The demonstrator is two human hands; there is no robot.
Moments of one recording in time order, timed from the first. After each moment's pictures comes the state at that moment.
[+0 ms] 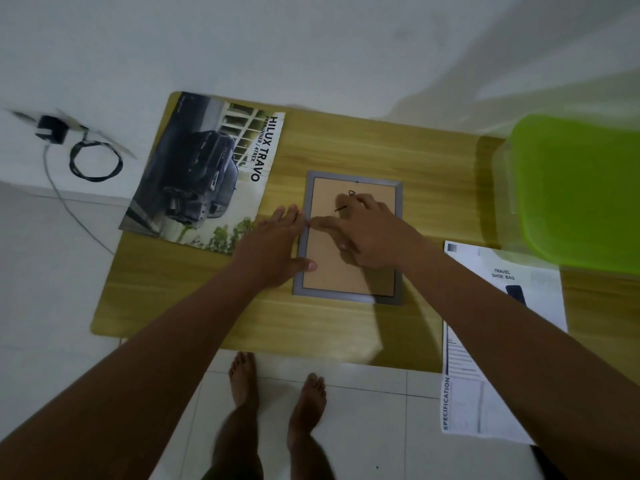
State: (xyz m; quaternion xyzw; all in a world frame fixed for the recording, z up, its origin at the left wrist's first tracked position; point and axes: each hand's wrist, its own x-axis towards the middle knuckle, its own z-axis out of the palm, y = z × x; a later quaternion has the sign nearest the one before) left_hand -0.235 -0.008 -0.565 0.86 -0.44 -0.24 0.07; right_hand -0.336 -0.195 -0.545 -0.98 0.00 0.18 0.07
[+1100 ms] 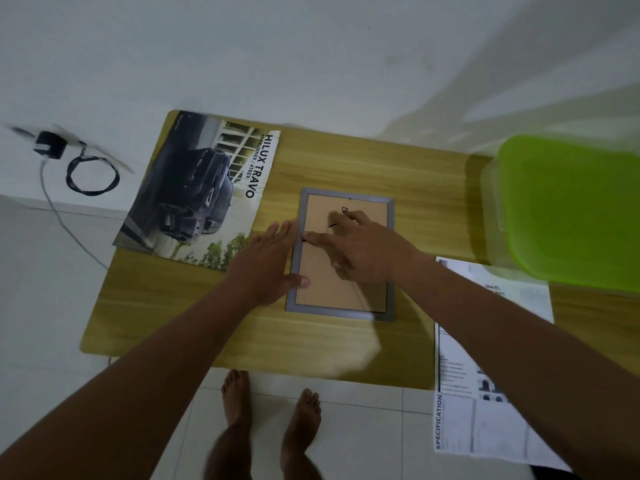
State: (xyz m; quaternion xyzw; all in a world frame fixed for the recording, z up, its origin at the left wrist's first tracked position) left_hand -0.239 -0.005 -0.560 0.87 -0.42 -0.26 0.09; right_hand -0.332 -0.200 -0.549 -0.98 -0.04 0.18 0.06
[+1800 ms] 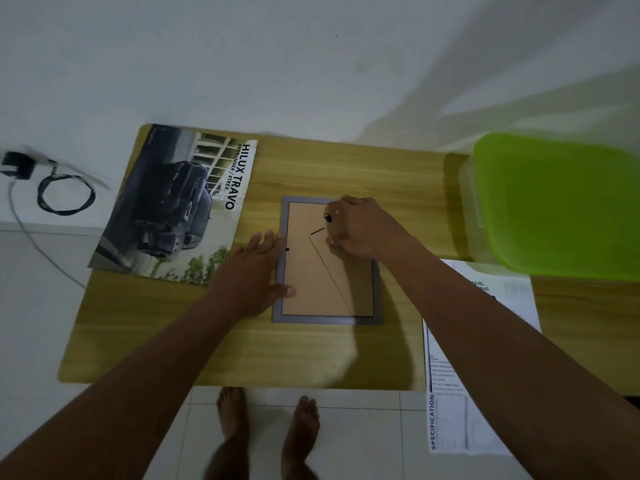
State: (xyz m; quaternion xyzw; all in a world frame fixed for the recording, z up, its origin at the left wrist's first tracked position) left_hand -0.233 -0.011 -0.566 0.86 -0.44 -0.25 0.05; right_hand -0.317 -0.236 -0.549 -0.96 0.17 0.14 0.17
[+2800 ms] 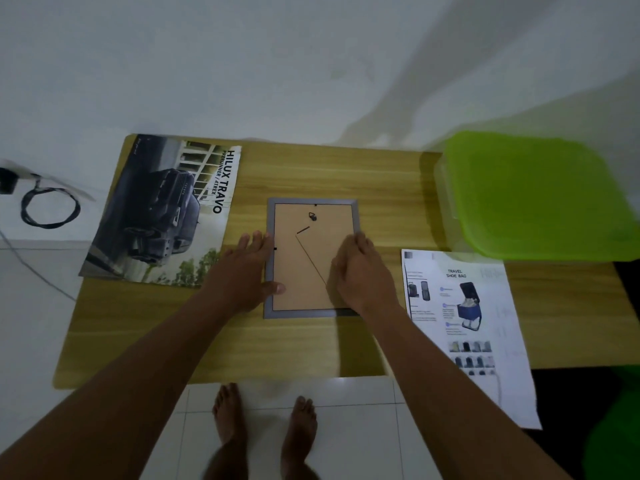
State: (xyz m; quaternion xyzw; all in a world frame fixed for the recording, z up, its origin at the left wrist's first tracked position) left_hand -0.234 -0.015 -0.561 0.86 -0.44 -0.26 0.02; right_hand -0.394 -0.171 -0.558 -0.90 0.37 0.06 0.23
